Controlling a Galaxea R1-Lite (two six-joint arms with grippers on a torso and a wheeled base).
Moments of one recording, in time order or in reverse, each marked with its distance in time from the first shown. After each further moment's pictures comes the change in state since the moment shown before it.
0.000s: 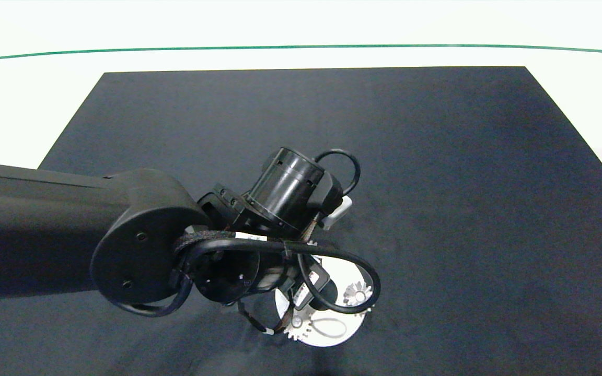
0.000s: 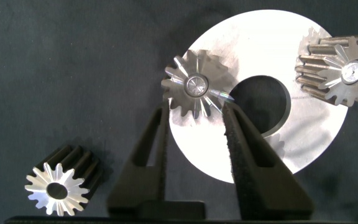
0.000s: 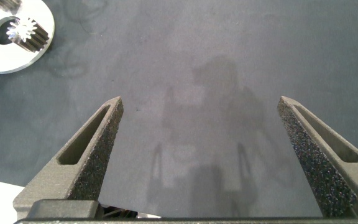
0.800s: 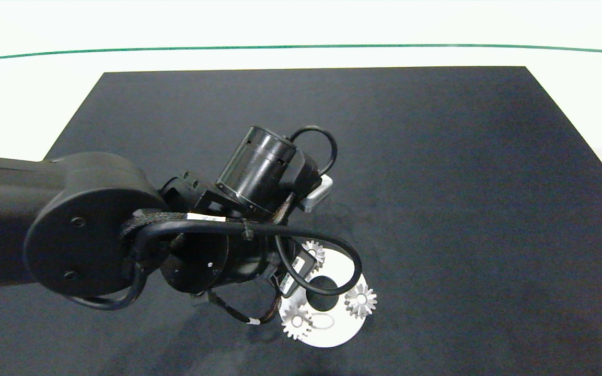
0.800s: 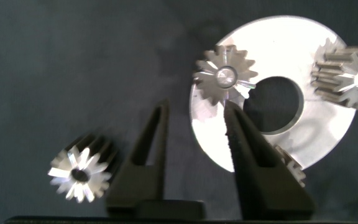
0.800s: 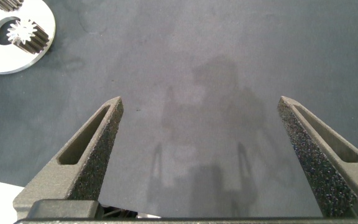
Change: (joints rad) left arm 0.030 -0.066 0.015 0.004 -0.001 -0.042; right arm 0.000 0.002 0.000 0.000 0.000 0.000
